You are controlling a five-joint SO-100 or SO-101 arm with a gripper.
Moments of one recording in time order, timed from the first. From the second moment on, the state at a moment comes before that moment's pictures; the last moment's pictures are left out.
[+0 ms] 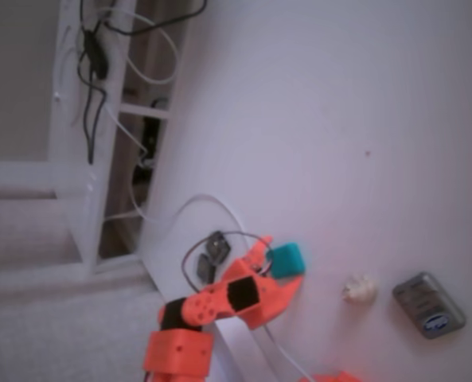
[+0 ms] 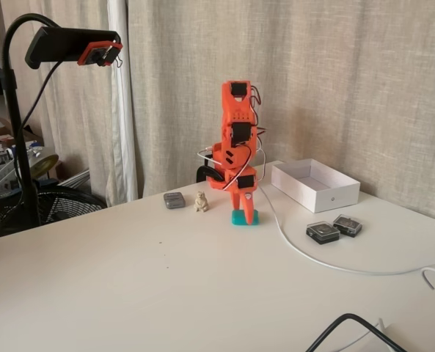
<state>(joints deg) 32.6 98.0 125.9 68.2 -19.8</state>
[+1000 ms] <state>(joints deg) 31.2 96.7 126.1 64.4 -23.1</state>
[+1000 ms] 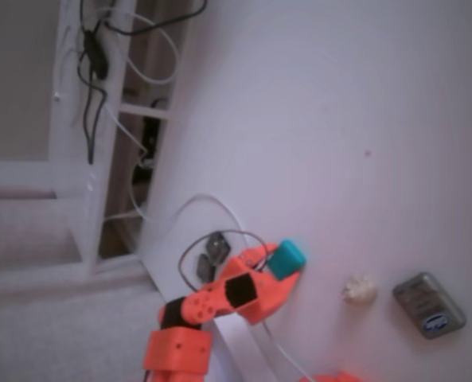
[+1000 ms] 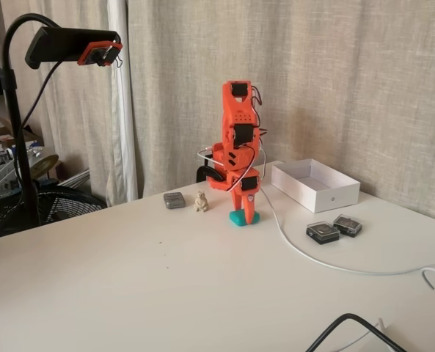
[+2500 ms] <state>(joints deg) 27.1 96.1 121.6 43.1 -12.5</state>
